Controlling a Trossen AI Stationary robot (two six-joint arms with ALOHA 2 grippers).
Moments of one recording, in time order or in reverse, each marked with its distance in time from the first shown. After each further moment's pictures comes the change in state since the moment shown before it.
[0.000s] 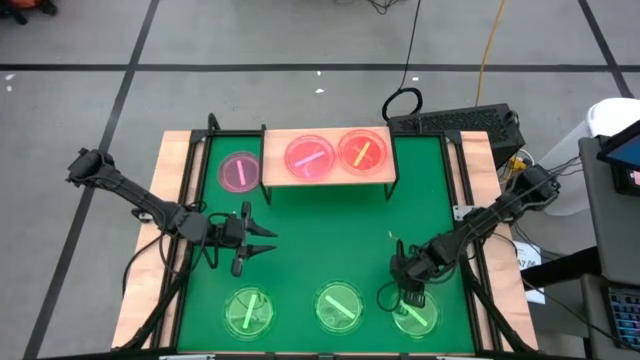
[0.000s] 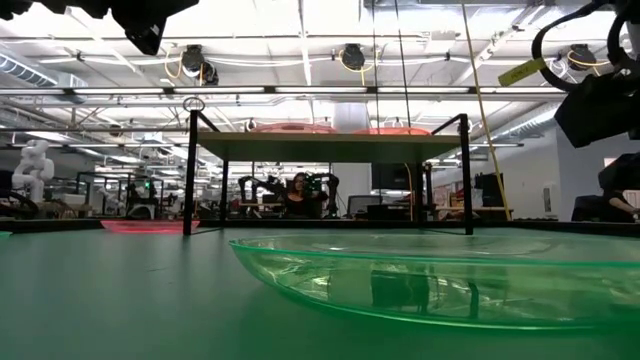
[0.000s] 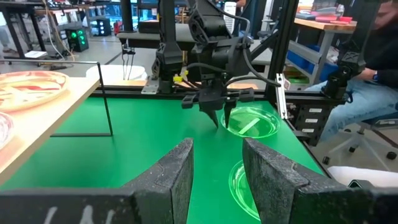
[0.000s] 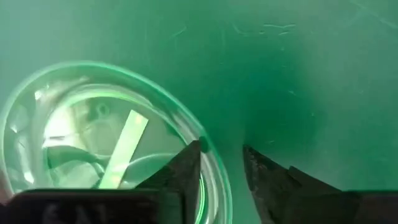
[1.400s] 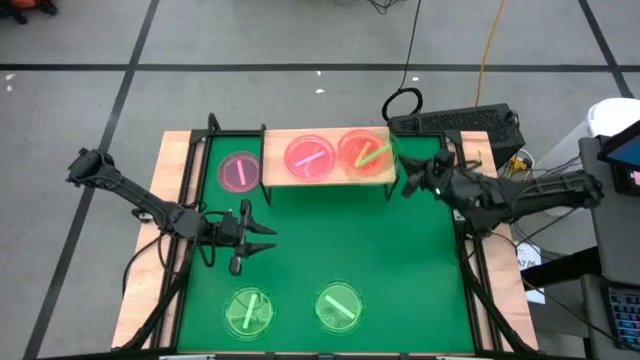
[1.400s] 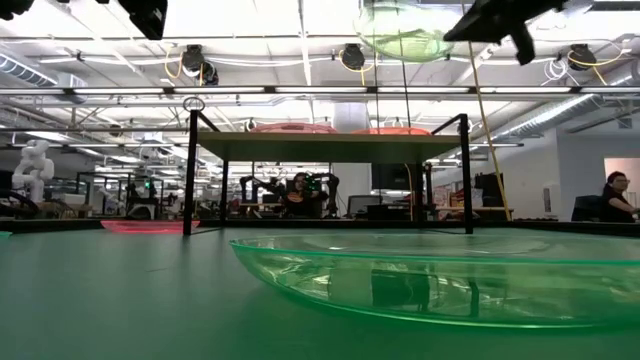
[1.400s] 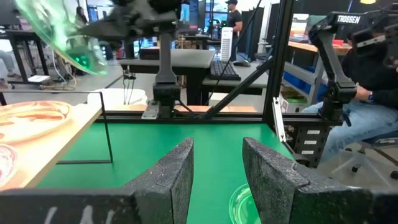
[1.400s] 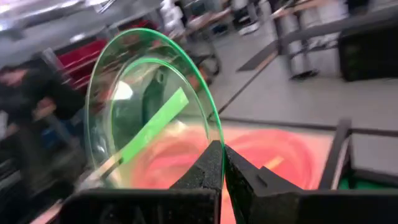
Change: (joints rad) left arm 0.005 0.000 0.000 0.109 -0.001 0.060; right arm -0.495 -0.725 -0.002 0.411 1.046 -0.320
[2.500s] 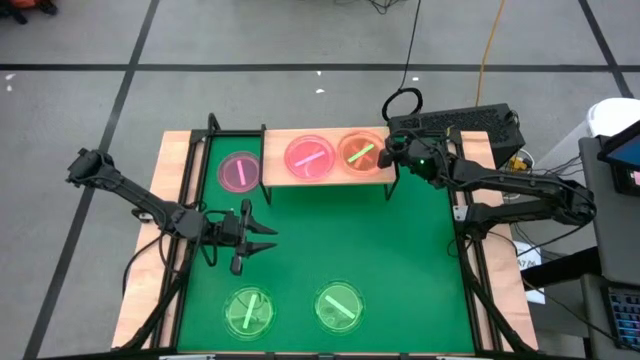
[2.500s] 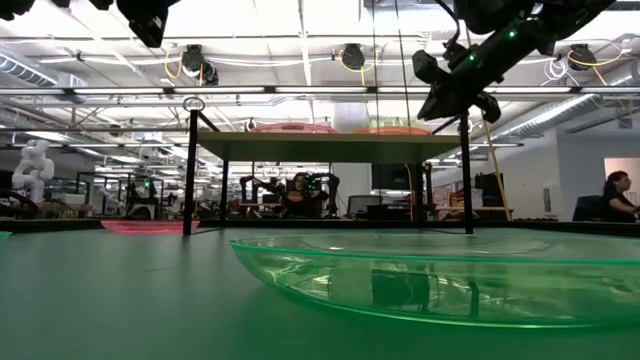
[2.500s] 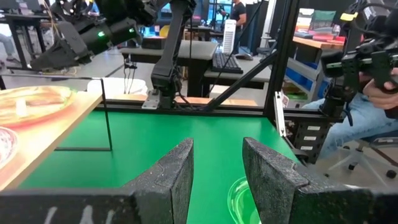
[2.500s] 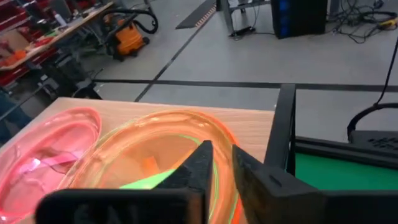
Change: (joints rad) left arm 0.005 0.000 0.000 -0.037 -0.001 -0.050; right arm -0.495 0.304 0.000 0.039 -0.350 0.036
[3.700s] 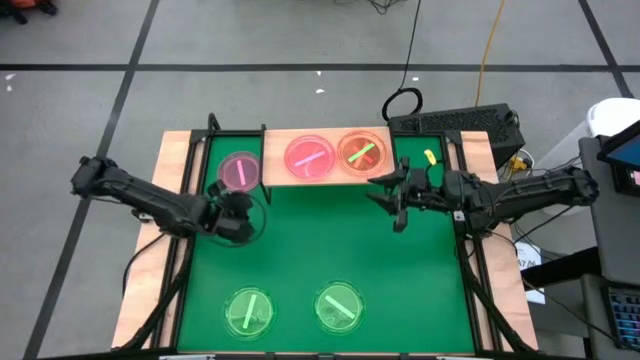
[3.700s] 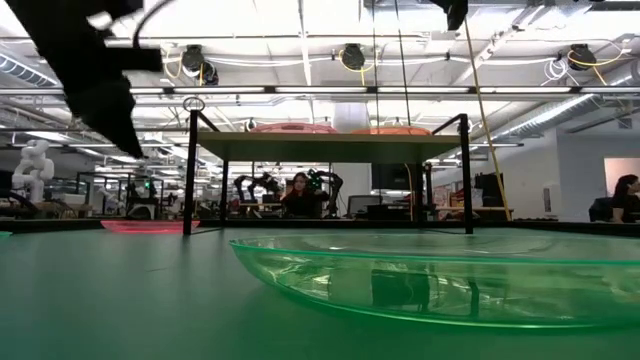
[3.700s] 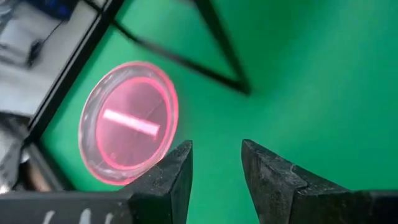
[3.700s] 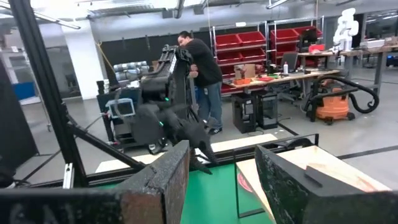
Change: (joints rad) left arm 0.205 0.222 0.278 -1.418 -0.270 -0.626; right arm 0.499 -0.120 0.000 0.409 -0.285 -0.484
